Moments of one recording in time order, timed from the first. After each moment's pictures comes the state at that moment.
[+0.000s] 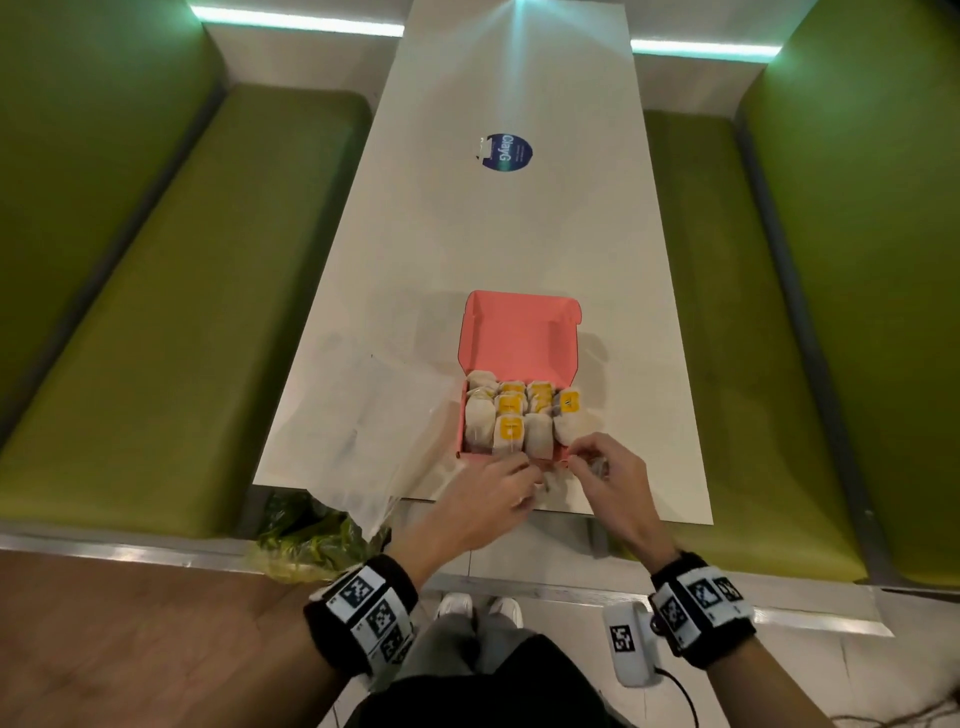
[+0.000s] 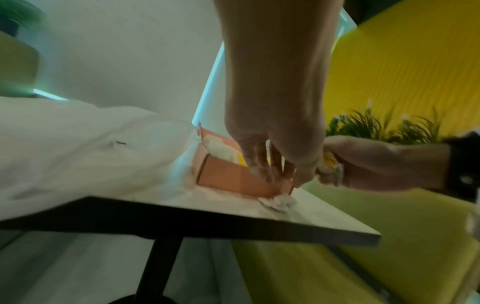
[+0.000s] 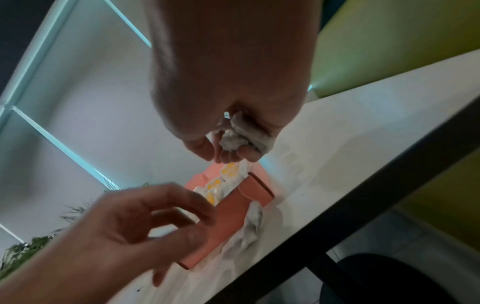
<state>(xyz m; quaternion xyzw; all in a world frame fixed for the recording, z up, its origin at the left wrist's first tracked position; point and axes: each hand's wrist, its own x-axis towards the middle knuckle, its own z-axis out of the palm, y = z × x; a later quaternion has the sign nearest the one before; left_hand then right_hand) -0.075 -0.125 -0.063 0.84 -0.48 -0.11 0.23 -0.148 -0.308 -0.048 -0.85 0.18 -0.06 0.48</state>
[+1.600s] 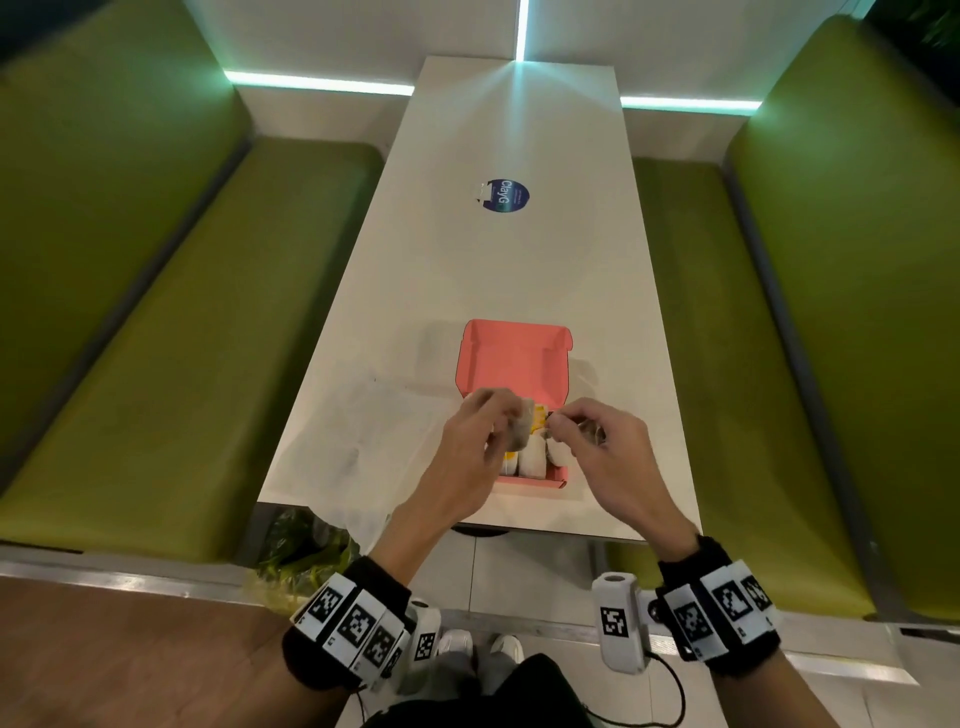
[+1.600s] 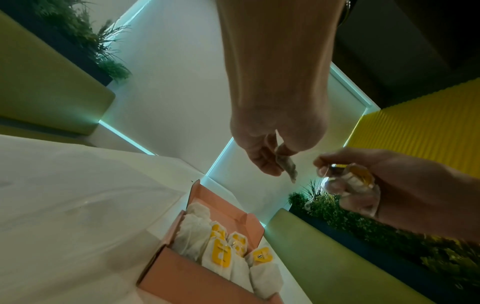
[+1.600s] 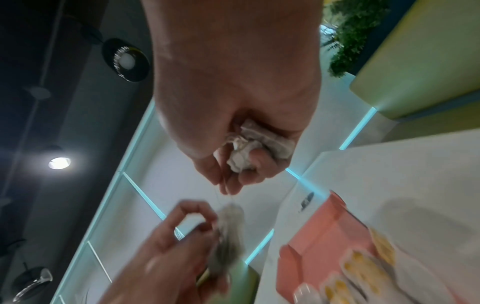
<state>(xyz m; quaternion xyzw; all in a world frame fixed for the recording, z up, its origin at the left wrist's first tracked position) -0.055 -0.132 0.016 0.79 -0.32 -0.02 0.53 -0.126 -0.298 0.056 -0.83 0.12 -0.09 0.54</state>
